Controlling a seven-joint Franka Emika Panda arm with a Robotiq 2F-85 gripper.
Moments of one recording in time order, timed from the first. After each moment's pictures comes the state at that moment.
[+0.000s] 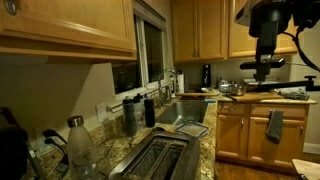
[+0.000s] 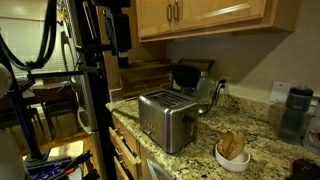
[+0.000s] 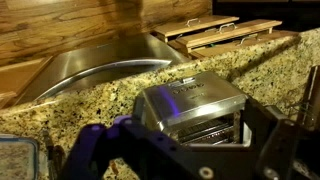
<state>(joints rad) -0.01 -0.96 -0.19 -2.63 0.13 1.74 -0.10</state>
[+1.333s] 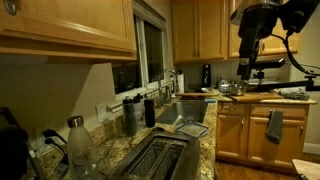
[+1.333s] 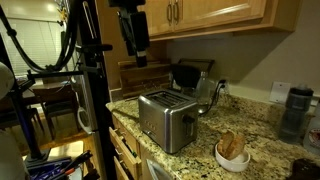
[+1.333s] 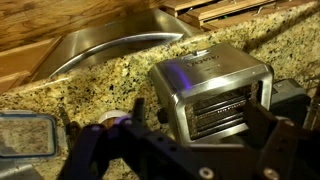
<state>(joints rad) -0.05 -0.90 -0.18 -2.63 0.12 1.89 -0.10</state>
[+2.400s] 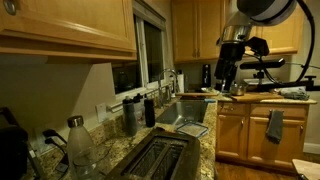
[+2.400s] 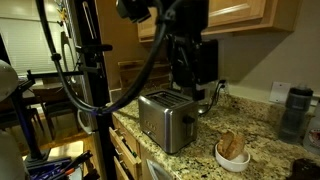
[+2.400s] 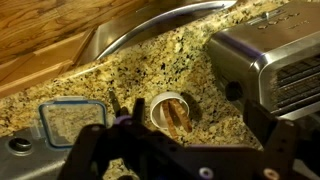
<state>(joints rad) -0.15 -0.56 -0.29 -2.54 0.06 2.14 -0.22</state>
